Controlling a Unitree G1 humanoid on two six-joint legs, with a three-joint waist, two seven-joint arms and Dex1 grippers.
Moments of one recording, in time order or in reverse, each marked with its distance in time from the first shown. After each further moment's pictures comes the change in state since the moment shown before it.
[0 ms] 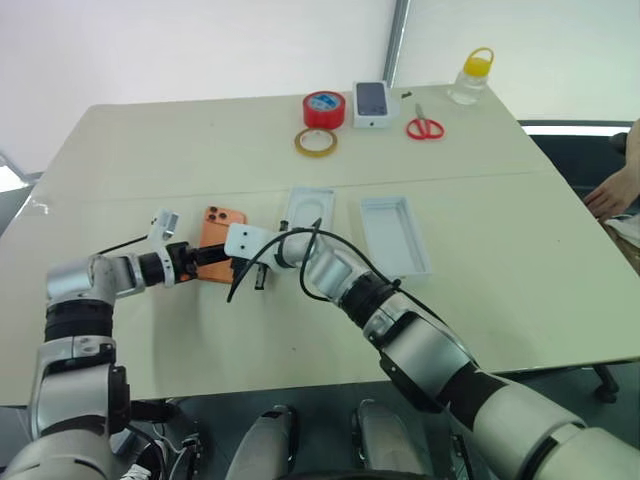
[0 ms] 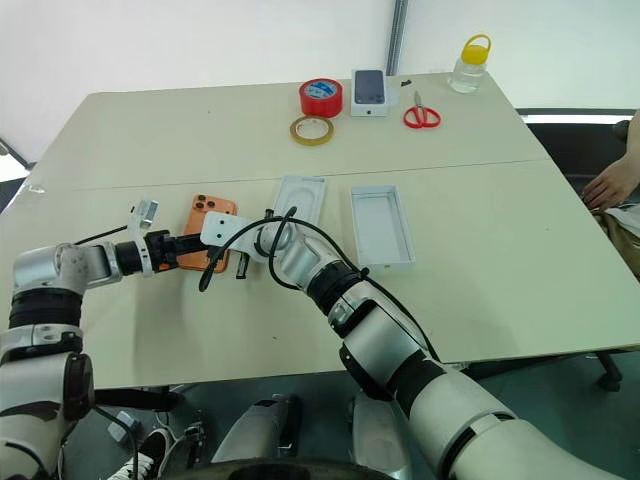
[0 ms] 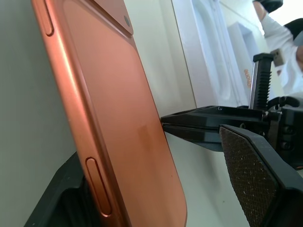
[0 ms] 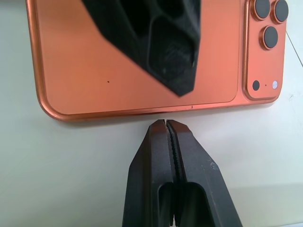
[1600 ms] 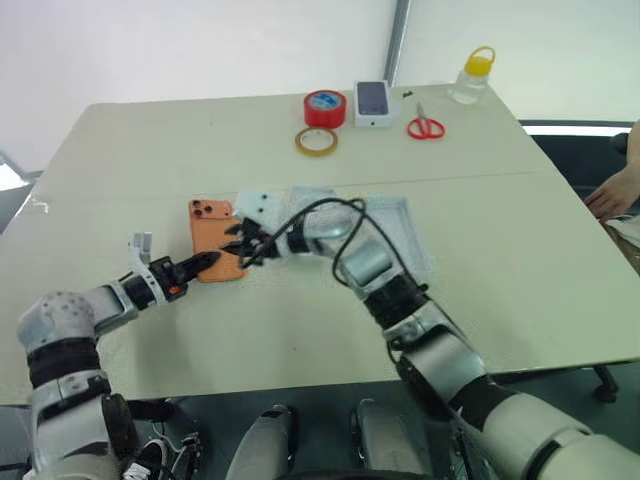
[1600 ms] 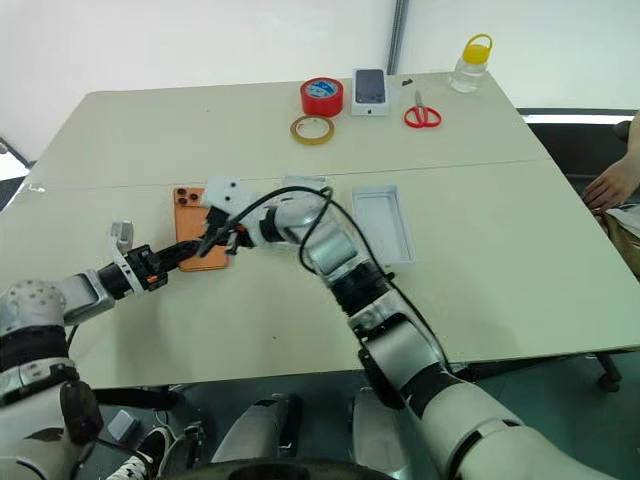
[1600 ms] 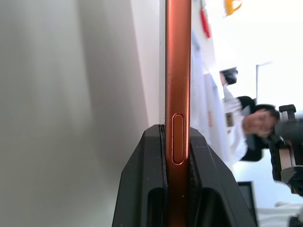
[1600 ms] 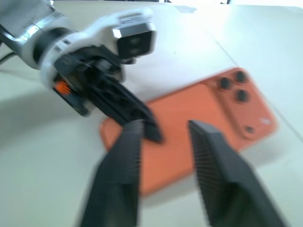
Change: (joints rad) left arm 0.199 -0.114 0.339 -0.189 -0.337 0.241 0.301; right arm 0.133 -0.157 -0.164 -0.490 0.293 0.149 0.291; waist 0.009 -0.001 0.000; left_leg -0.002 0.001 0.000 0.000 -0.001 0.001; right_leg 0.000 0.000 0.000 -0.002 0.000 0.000
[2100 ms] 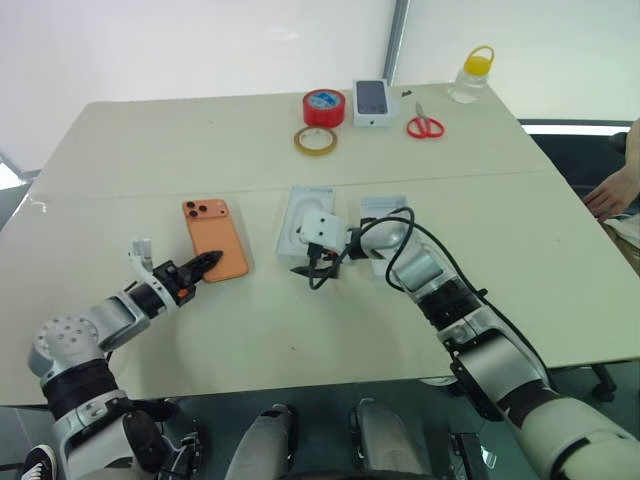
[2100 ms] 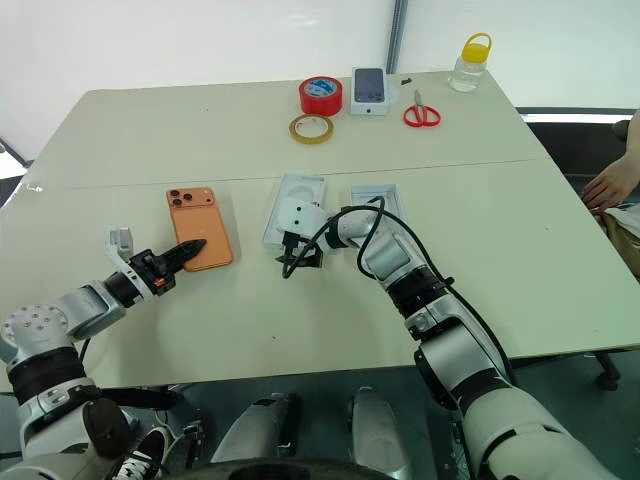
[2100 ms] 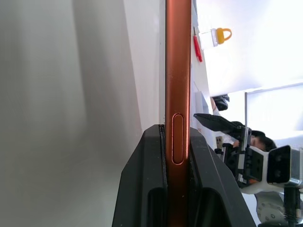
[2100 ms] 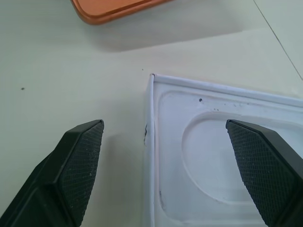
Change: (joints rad) left arm 0.049 -0.140 0.143 -0.178 -0.153 0.028 0.251; right arm 0.070 -0.230 0.088 0.072 -0.079 -0.205 0.020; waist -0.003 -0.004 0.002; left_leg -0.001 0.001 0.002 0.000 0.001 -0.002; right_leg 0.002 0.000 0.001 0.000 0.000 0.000
